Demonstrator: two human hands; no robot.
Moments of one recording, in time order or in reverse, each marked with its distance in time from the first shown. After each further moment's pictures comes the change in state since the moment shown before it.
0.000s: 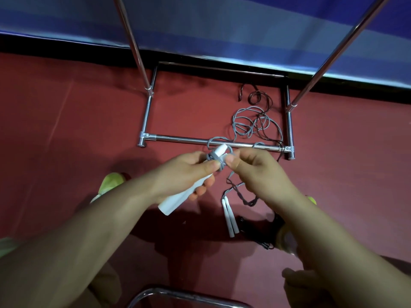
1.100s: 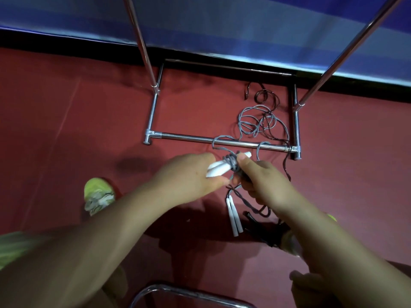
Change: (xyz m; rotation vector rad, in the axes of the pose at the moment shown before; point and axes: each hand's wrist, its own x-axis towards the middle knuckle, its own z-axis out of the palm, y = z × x) left_hand 0.001 -0.001 0.003 1.074 0.275 0.153; right_hand -0.004 0.001 0.005 -0.074 -0.014 0.300
